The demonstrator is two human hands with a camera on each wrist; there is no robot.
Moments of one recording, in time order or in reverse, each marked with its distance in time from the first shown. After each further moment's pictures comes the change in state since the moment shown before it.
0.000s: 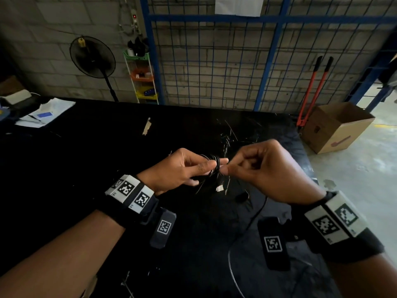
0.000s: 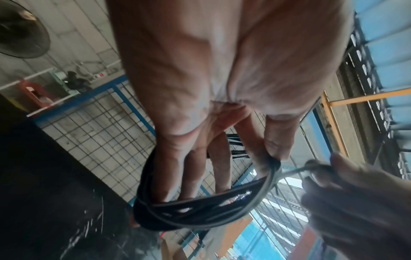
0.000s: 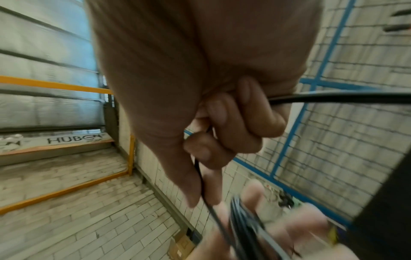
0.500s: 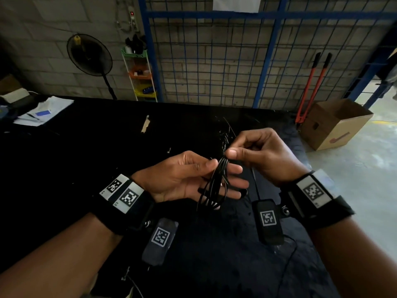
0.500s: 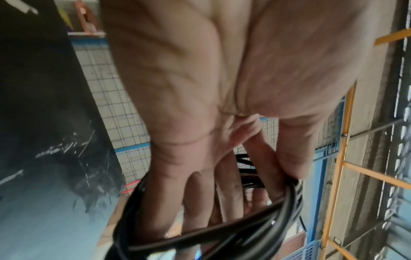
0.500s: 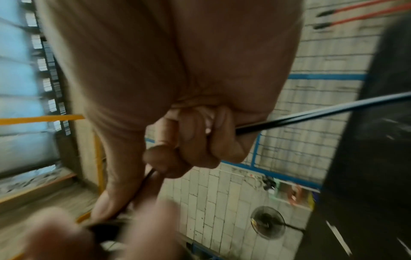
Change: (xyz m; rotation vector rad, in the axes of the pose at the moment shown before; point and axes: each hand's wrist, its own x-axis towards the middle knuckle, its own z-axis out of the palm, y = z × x) left_hand -0.016 0.003 0.008 -0.438 -0.446 0.029; right_hand 0.024 0.033 -0.005 0.475 -0.090 -0.108
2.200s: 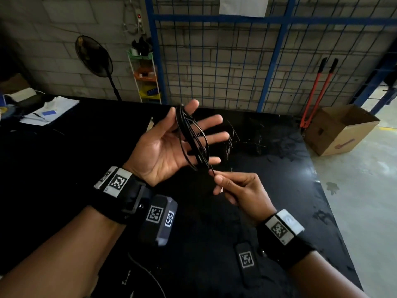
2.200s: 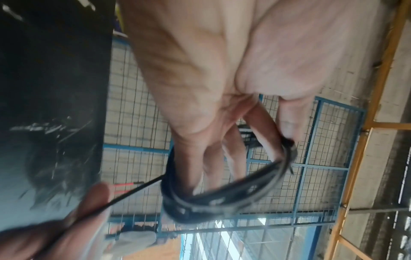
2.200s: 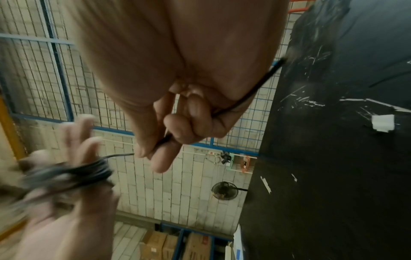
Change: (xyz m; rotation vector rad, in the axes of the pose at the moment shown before) left_hand -0.005 0.030 -0.026 -0.327 0.144 0.418; right_hand -0.023 0.073 0.050 0.182 0.259 0.228
